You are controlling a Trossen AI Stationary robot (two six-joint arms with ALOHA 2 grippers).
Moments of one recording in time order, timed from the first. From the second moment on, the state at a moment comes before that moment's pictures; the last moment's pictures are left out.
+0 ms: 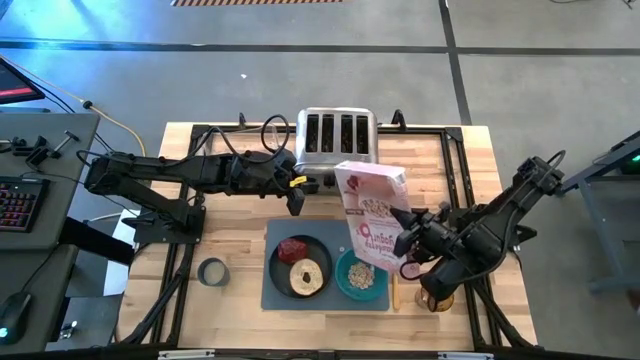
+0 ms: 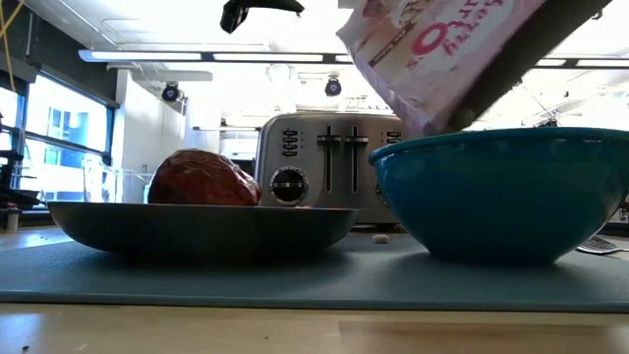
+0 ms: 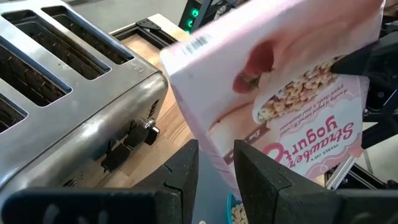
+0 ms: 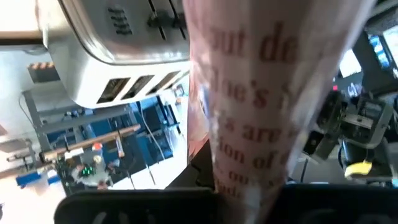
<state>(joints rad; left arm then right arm) -0.04 1.32 1.23 -0.35 -0.25 -0.57 0.74 1.42 1.44 -1.37 1.20 -1.37</state>
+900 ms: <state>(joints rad) -0.04 1.32 1.23 -0.35 -0.25 -0.57 0.74 1.44 1.44 -1.33 1.15 -1.41</state>
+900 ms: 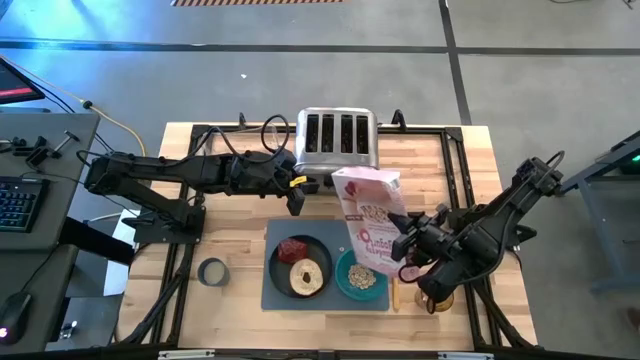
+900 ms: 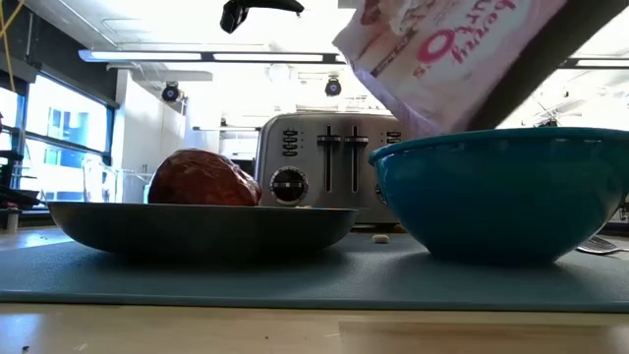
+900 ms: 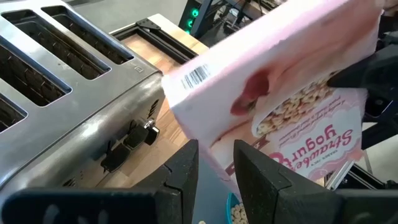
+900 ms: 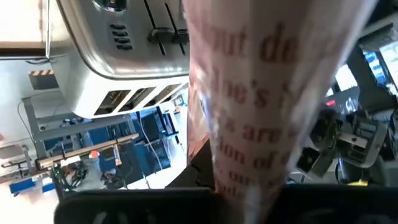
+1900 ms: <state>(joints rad) -0.04 1.32 1.23 -0.35 -0.25 -0.57 0.71 1.43 1.44 -1.31 1.17 -1.39</state>
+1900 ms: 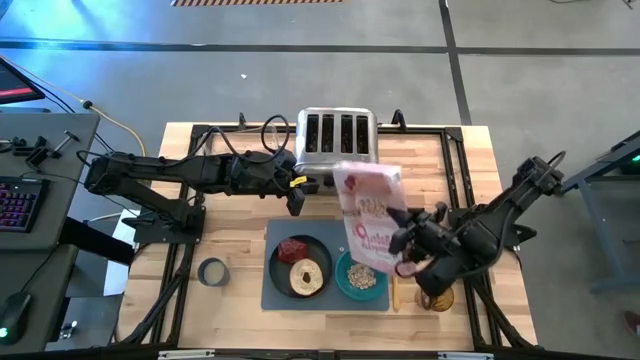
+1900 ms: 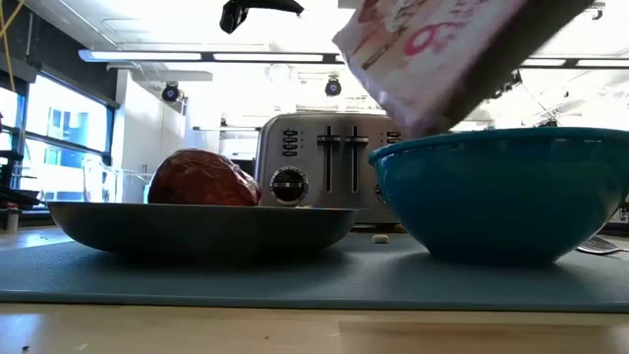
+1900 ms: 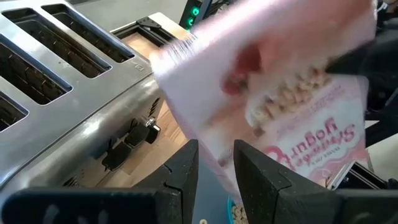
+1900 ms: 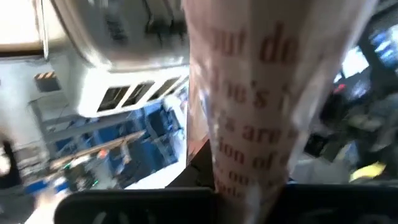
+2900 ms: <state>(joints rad) -0.04 1.32 1.23 -0.36 -0.25 -0.57 0.72 1.43 1.44 -1.39 1.15 -1.28</state>
